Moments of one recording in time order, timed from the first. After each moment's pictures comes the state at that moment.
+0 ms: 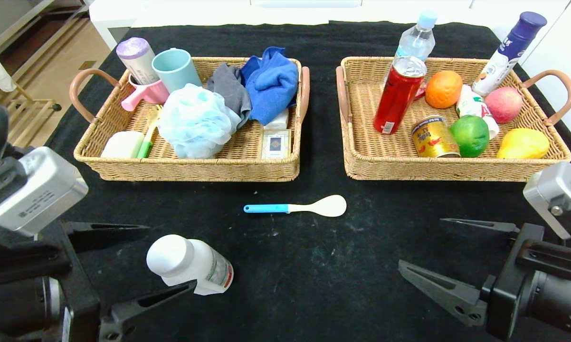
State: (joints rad) left arm -0.56 1.08 -0.82 0.18 -0.04 0.18; right arm 0.73 1.25 -0.61 -0.40 -0.03 -0.01
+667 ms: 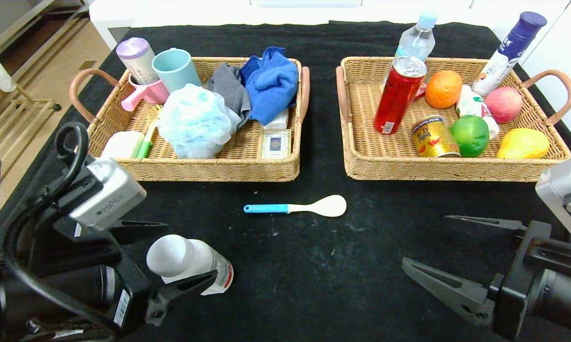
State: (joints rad) left arm -0.57 1.18 -0.79 0.08 0.03 0.19; right arm 0.73 1.23 -0.61 -0.40 -0.02 -0.01
